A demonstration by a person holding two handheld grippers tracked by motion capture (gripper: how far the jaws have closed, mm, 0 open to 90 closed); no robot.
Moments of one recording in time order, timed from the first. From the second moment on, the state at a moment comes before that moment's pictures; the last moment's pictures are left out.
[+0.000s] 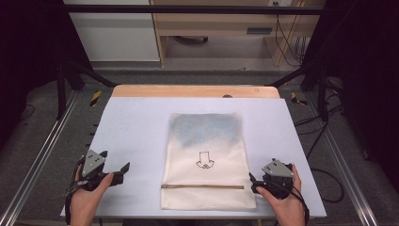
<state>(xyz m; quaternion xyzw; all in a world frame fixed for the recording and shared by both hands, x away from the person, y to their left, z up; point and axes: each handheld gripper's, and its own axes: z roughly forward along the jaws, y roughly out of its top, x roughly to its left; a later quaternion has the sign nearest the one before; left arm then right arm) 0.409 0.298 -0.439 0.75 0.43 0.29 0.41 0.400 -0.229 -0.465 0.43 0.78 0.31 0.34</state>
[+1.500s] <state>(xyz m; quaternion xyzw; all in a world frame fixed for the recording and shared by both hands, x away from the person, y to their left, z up) 0.403 0.289 -0.445 0.75 0.44 0.30 0.39 0.413 -0.103 -0.395 0.23 0.91 0.30 0.20</state>
